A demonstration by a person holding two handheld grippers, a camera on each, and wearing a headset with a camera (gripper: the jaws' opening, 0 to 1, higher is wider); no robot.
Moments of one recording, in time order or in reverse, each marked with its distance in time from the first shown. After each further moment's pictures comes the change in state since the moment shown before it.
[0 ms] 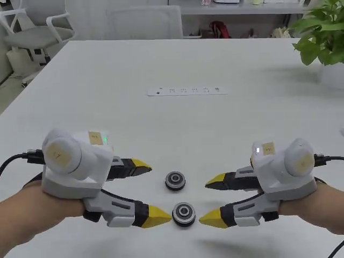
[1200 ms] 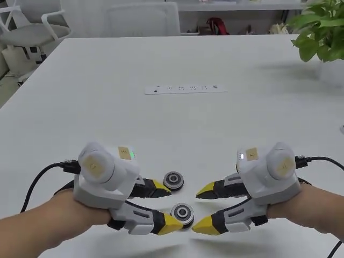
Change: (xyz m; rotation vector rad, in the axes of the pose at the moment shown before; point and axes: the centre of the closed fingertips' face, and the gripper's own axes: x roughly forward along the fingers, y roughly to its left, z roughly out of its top) left arm 0.043 -0.015 -0.023 -0.027 0.069 -0.105; right arm 0.016 0.007 -0.010 0.008 0.039 0.063
